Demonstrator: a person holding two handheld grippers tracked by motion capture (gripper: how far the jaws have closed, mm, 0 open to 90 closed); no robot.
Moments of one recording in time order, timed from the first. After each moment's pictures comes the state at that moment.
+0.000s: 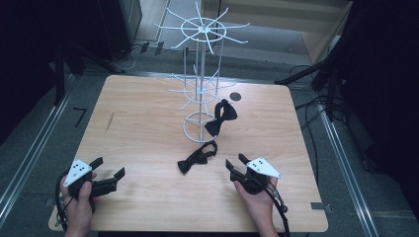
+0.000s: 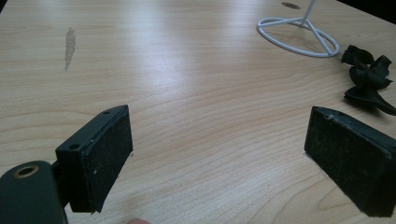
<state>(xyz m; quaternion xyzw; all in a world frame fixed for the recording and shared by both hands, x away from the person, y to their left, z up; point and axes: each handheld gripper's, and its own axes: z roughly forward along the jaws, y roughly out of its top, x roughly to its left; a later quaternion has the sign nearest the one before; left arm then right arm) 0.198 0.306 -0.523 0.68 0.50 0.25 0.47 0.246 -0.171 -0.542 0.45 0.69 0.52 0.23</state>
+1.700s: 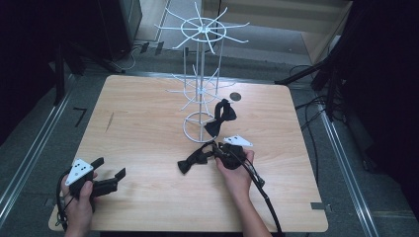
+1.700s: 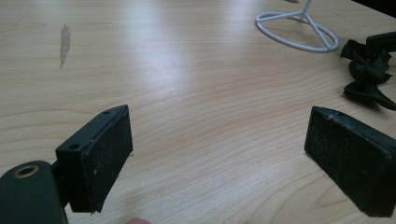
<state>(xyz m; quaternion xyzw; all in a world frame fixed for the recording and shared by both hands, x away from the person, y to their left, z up) 0.200 0.305 -0.524 0.69 0.50 0.25 0.46 0.318 -0.113 -0.543 0.51 0.73 0.43 0.17</state>
